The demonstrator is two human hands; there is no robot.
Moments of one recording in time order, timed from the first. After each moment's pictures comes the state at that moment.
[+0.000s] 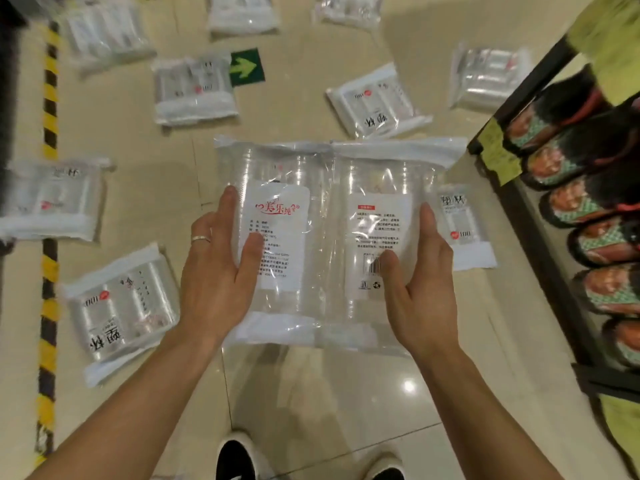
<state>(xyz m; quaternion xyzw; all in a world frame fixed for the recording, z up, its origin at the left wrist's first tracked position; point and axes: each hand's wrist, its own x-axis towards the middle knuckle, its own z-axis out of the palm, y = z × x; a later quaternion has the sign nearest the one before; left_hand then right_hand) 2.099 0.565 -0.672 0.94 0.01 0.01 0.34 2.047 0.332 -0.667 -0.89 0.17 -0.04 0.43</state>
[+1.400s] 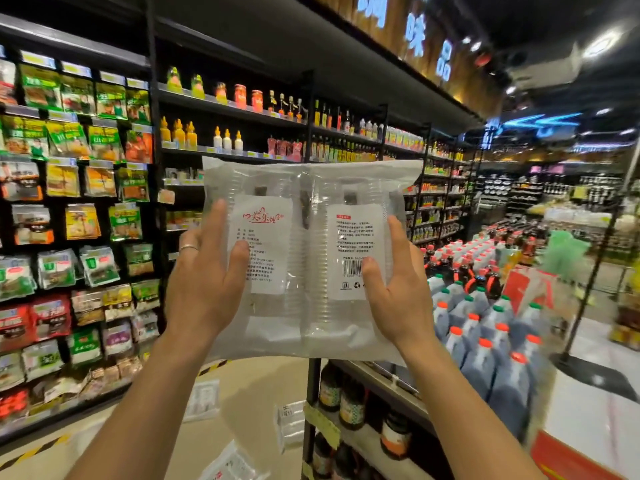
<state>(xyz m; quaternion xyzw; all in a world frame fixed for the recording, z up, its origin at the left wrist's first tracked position) 2.090 0.407 0.175 0.79 -0.28 0.33 0.43 1.948 0.209 0.169 -0.81 0.14 -0.51 0.24</state>
